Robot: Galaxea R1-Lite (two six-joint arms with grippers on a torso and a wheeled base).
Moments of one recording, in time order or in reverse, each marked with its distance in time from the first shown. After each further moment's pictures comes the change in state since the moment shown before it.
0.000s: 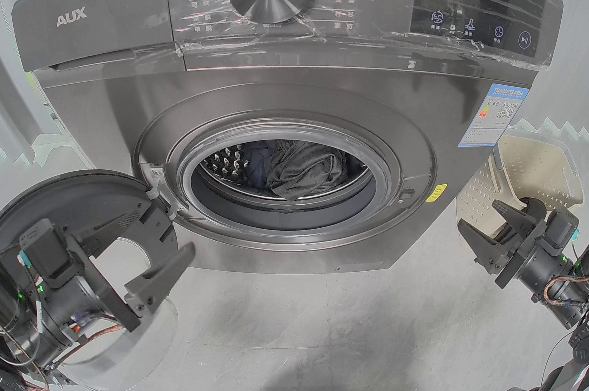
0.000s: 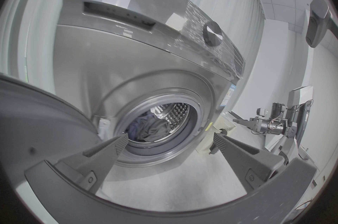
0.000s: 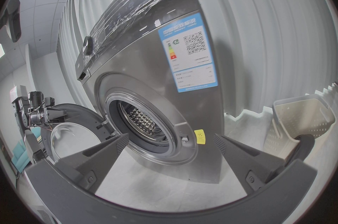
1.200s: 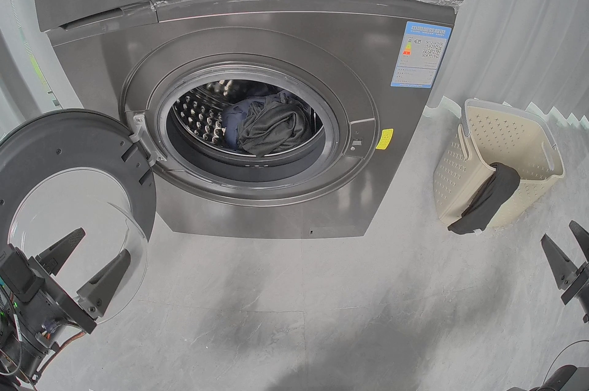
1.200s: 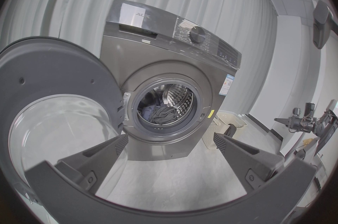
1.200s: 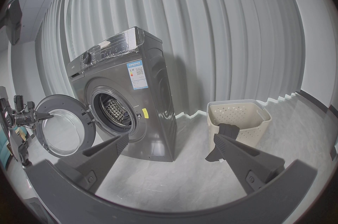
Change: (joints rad) left arm 0.205 -0.193 0.161 0.019 0.012 -0.013; right arm -0.310 -0.671 0.004 0.669 0.007 -0.049
